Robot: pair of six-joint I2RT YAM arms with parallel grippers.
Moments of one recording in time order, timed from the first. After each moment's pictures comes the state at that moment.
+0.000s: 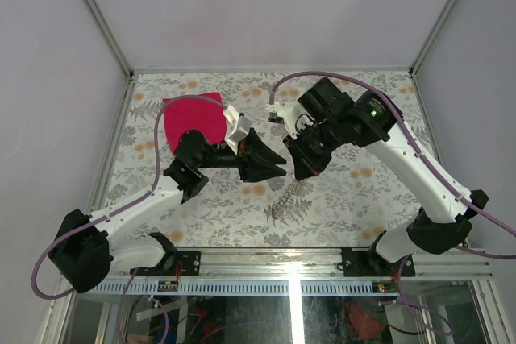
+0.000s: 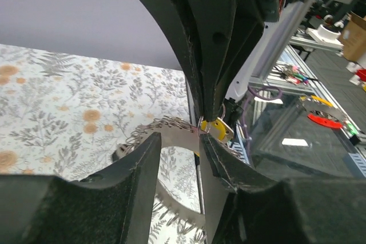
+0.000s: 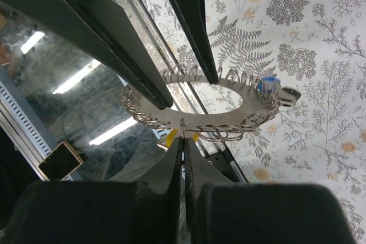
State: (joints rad) left arm -0.68 1.16 0.72 0.71 0.88 -0.43; right arm 0.84 1.51 1.94 -1.53 -0.34 -0.01
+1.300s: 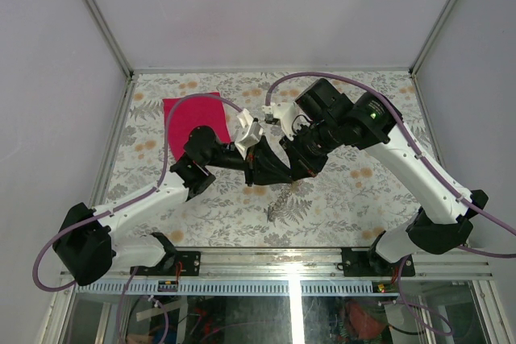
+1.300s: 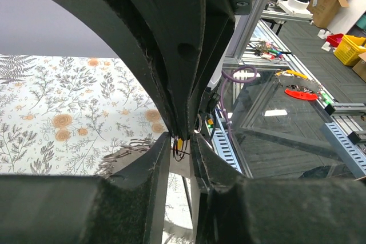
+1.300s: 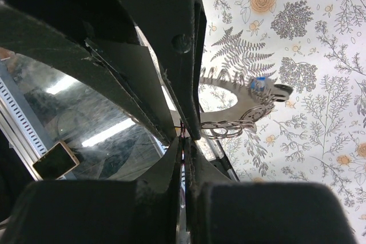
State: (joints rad) left arm -0.75 1.22 0.80 0.64 1.01 -0.37; right arm 0.87 1.51 1.95 -1.50 -0.35 -0.03
